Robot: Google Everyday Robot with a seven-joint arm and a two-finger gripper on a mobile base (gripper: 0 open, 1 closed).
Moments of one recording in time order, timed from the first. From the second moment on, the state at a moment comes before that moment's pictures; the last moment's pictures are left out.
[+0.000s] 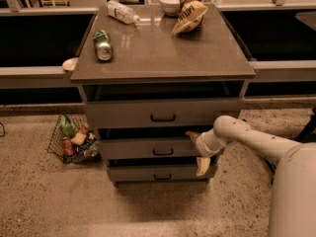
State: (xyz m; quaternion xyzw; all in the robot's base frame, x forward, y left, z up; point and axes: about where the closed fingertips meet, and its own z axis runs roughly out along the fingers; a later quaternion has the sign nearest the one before) arm 0.640 -0.159 0.425 -0.76 0.60 0.07 0.24
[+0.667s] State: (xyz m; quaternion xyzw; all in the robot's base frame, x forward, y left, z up) arm 0.668 -0.148 0.401 -0.76 0.59 0.10 0.26
